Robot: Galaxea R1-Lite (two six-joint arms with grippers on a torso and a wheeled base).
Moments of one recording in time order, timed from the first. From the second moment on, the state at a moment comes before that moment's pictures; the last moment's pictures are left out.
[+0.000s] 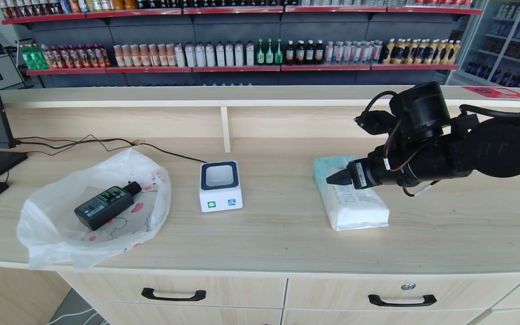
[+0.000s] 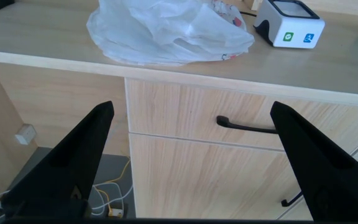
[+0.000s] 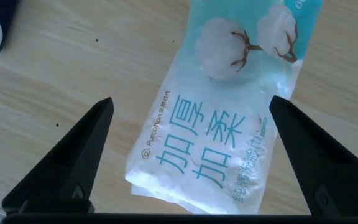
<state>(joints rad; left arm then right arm) 0.00 0.00 0.00 0.00 0.01 -0.03 0.39 1.85 -1.41 0.21 -0.04 0.02</state>
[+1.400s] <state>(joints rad) 0.00 0.00 0.00 0.00 0.01 -0.03 0.35 2.07 -1.76 0.51 -0.14 0.08</state>
